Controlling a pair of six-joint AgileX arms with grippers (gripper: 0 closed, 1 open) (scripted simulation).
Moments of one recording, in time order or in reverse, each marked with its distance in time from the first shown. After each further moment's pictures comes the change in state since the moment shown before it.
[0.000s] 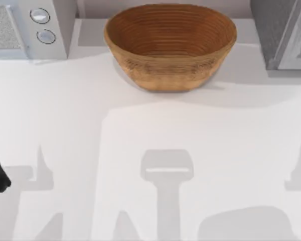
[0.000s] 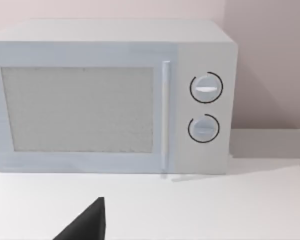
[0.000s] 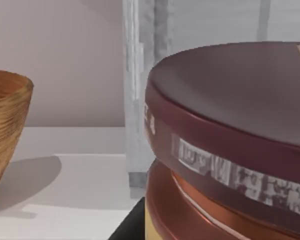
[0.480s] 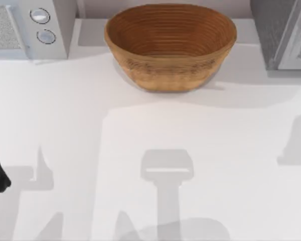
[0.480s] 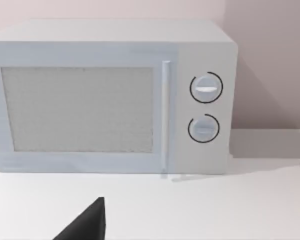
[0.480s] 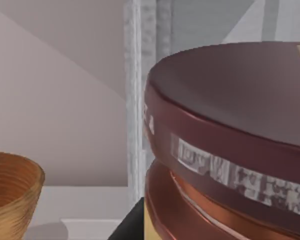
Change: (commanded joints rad) left arm 0.000 0.000 0.000 0.000 0.000 0.000; right arm 0.040 0.274 0.396 -0.098 0.043 0.001
